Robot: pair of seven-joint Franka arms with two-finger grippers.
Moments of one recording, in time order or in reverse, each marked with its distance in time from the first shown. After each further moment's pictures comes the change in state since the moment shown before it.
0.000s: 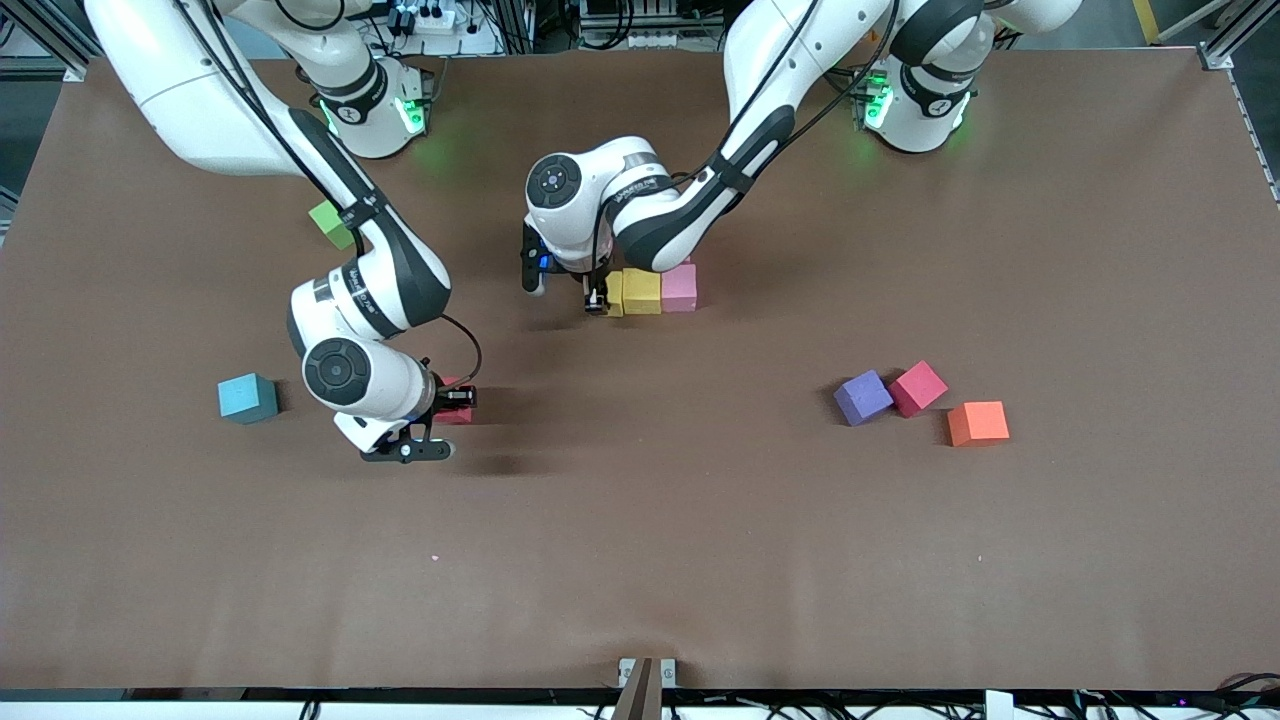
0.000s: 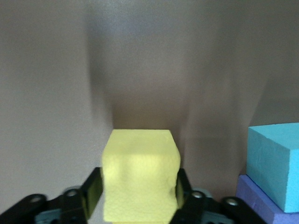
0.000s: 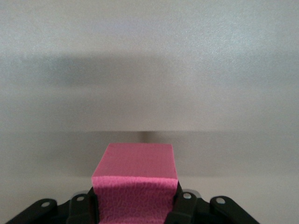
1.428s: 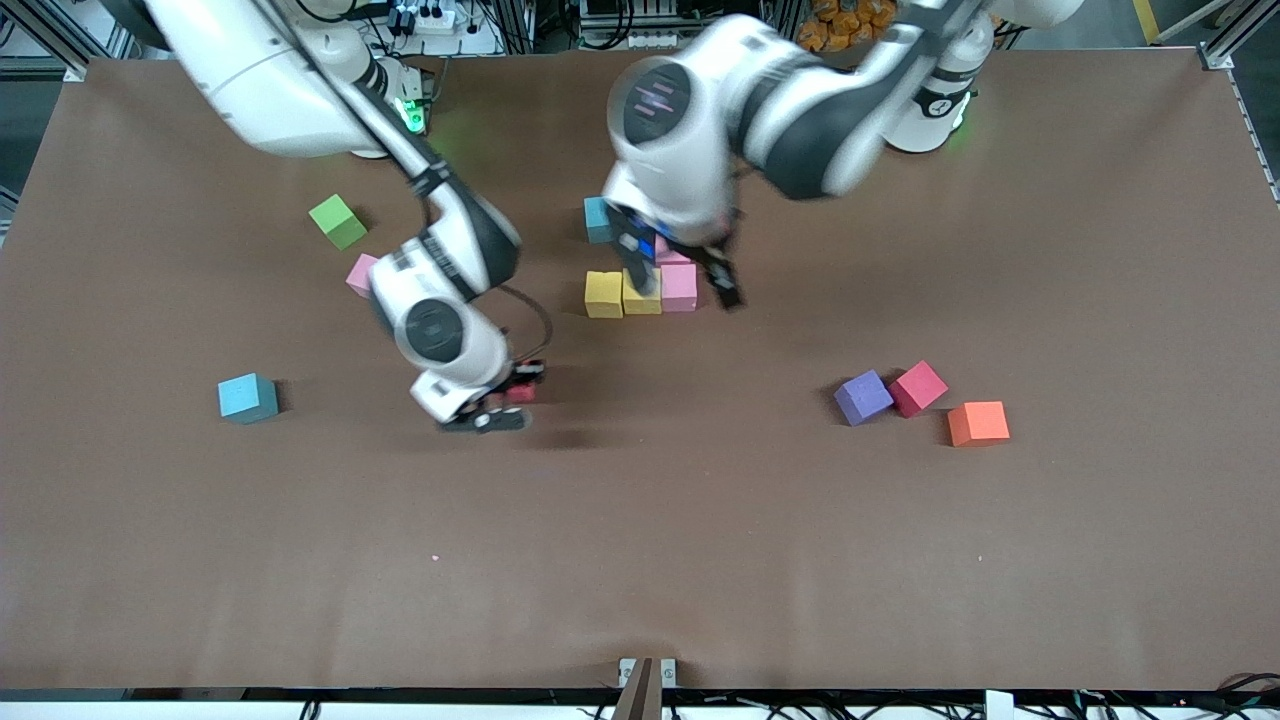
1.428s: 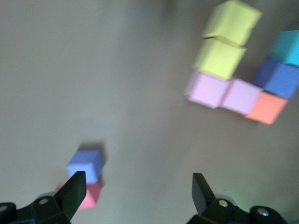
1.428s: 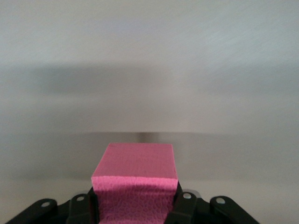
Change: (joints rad) left arm 0.295 -0.397 0.018 0.046 -0.016 -0.522 -0.012; right arm 0.216 0.010 0.006 0.004 0.009 0.040 0.206
